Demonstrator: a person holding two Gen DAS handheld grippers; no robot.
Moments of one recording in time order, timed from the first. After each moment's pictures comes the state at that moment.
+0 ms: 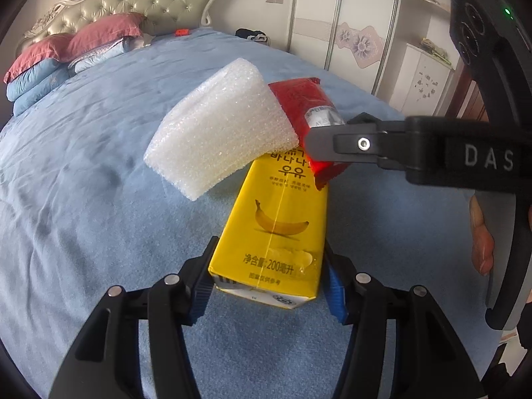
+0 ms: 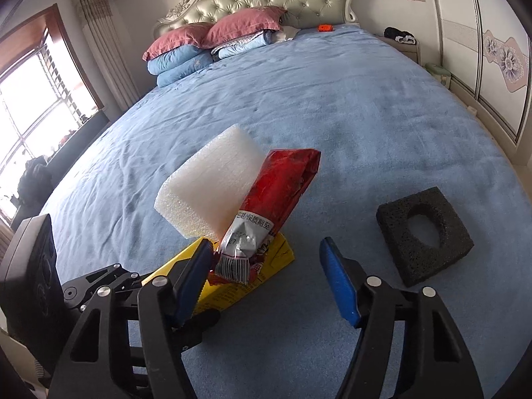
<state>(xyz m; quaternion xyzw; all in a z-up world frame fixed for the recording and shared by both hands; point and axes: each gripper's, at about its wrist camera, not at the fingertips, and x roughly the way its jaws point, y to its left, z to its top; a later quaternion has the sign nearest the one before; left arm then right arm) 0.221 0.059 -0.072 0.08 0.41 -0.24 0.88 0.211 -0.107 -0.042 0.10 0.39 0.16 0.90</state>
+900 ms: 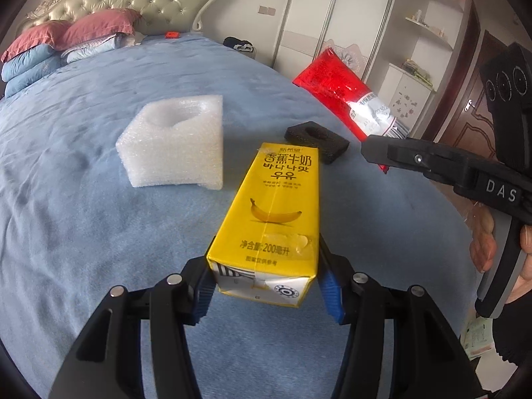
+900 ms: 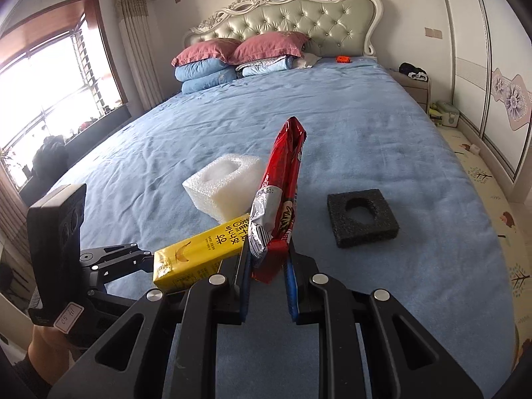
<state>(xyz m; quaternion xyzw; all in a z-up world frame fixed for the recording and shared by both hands) 0.171 0.037 -0.059 0.01 0.39 -0.28 0.87 0.120 -0.161 -0.011 0.04 0.33 0.19 0.92</state>
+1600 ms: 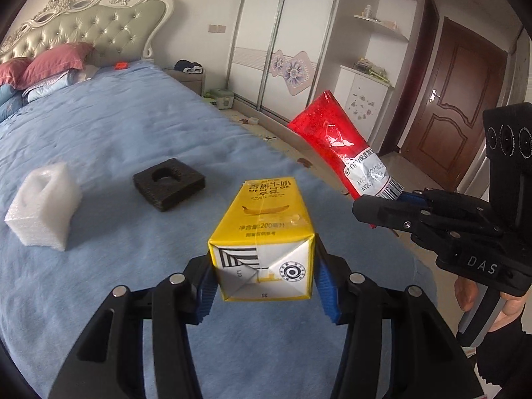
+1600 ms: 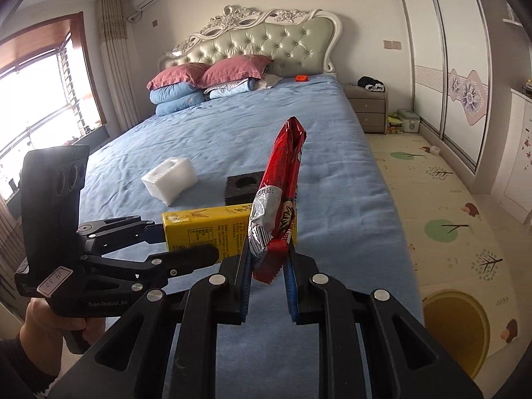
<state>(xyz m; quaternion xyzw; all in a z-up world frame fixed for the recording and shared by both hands) 0.113 -0.120 -0.029 0.03 0.34 -0.36 0.87 0.032 -0.299 -0.012 0.06 0.29 0.13 0.95</state>
